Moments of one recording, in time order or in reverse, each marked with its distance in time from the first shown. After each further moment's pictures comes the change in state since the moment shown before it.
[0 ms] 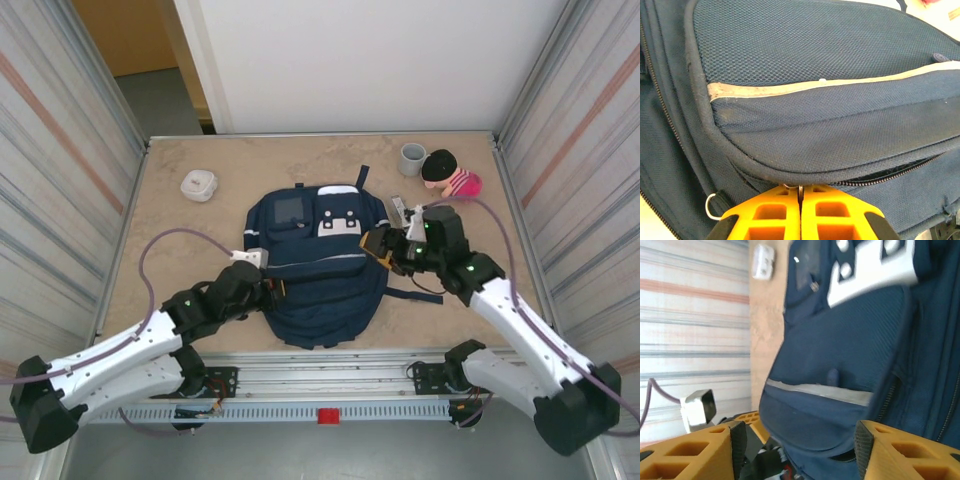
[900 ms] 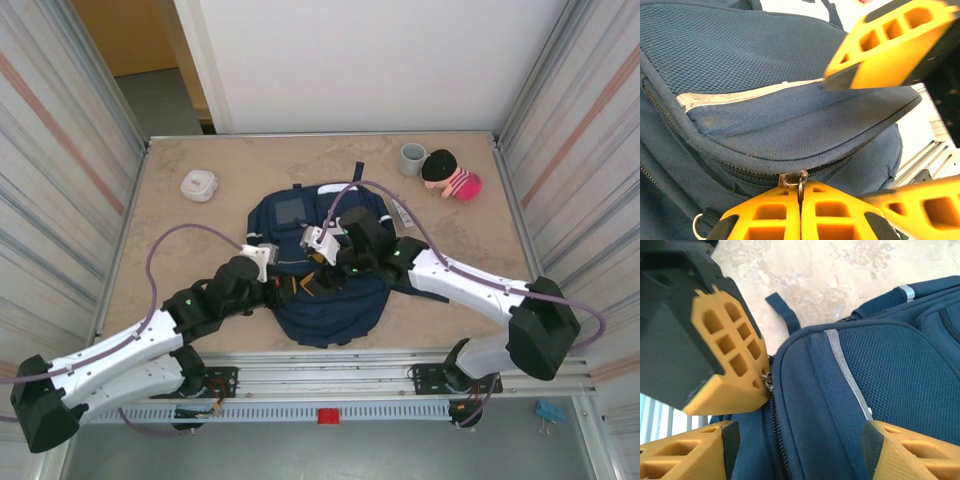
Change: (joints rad) left arm 0.005 -0.001 0.003 0.136 0.124 0.069; right arm 0.381 0.491 0.172 0.165 -0.007 -1.152
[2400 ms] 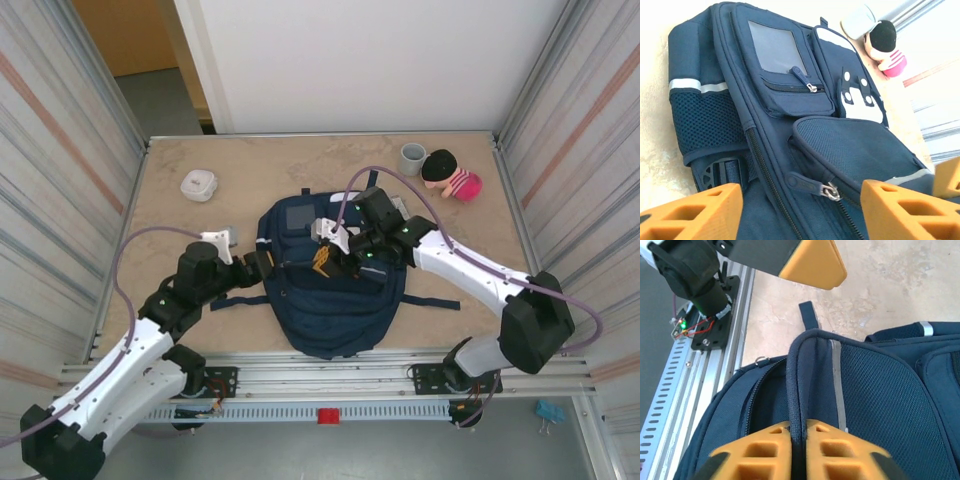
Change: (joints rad) left arm 0.393 -0.129 -0.048 -0.009 0.144 0.074; right arm -0.156 0.045 0.102 -0.184 -0.301 -0.257
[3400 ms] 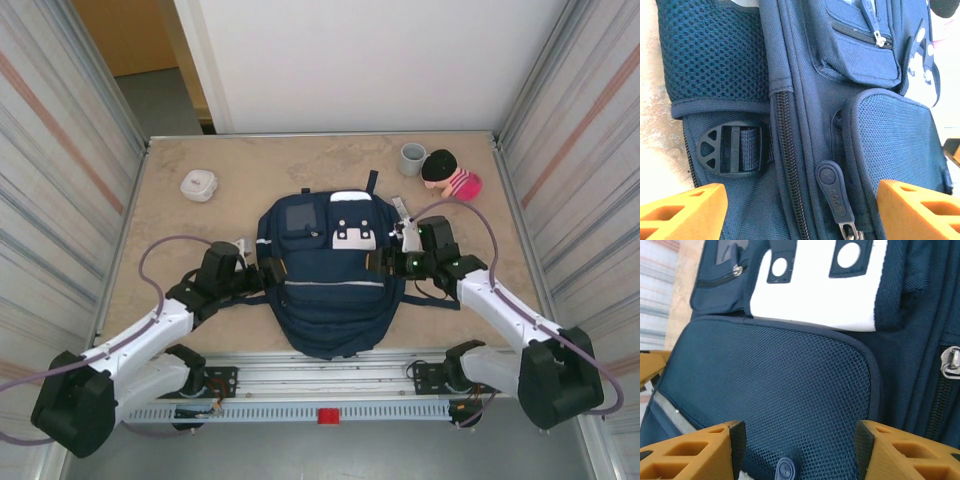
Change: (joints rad) left arm 0.000 0.270 -0.090 0.174 0.090 -0.146; right arm -0.331 -0.317 -0.476 0.190 0.236 0.998
